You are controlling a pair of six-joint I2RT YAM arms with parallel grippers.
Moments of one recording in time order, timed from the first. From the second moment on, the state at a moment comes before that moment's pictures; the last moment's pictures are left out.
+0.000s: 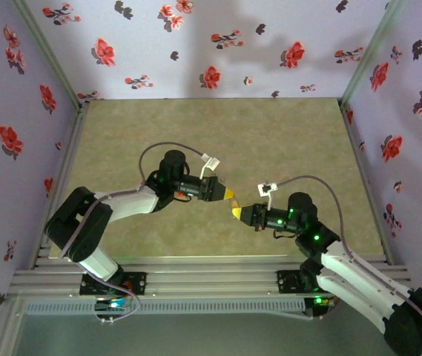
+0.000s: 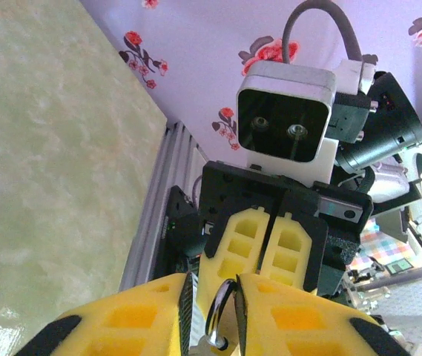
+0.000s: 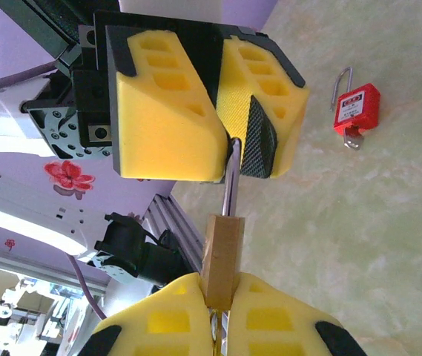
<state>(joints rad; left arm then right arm) -0.72 1.60 0.79 0.59 1.06 -0.83 0.62 0.67 0.27 0.17 -0.66 0.78</state>
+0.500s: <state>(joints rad) -0.71 1.60 0.79 0.66 1.06 -0.88 0.62 0.69 0.27 0.18 -0.67 0.78</state>
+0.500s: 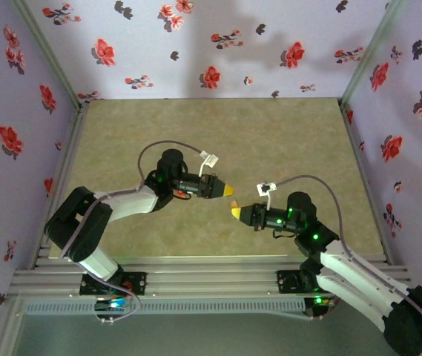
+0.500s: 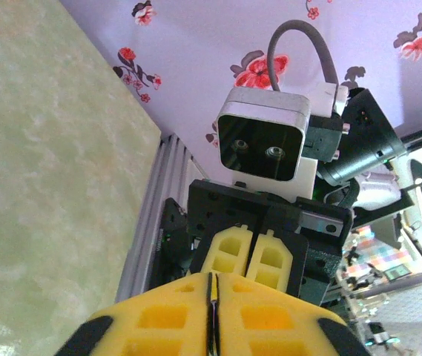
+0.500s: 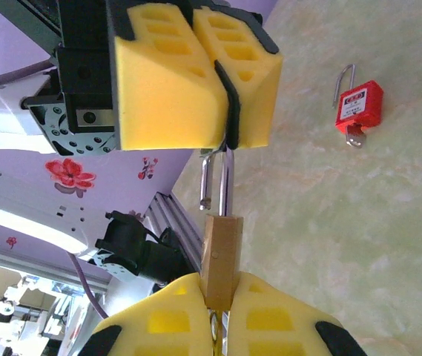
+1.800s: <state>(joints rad) -0.72 1.69 0.77 0.97 1.11 -1.09 0.58 0.65 0.27 0.18 -0.68 0.80</state>
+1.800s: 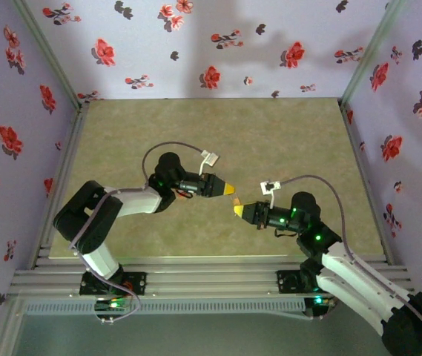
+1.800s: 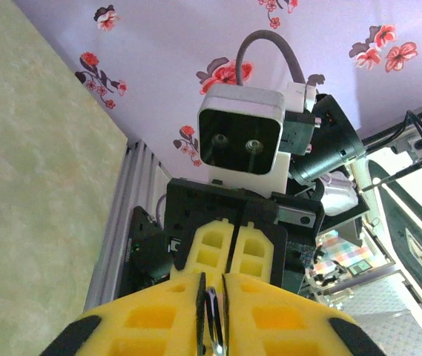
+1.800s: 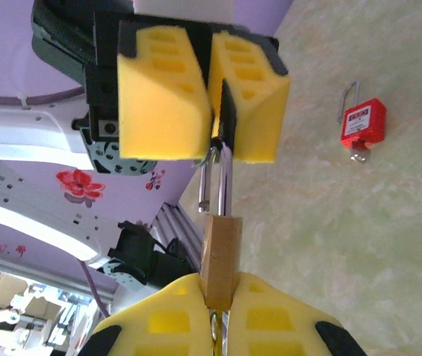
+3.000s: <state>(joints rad) -0.72 1.66 0.78 0.81 1.09 -0.96 0.57 0.69 0.27 0.22 -0.70 0.85</state>
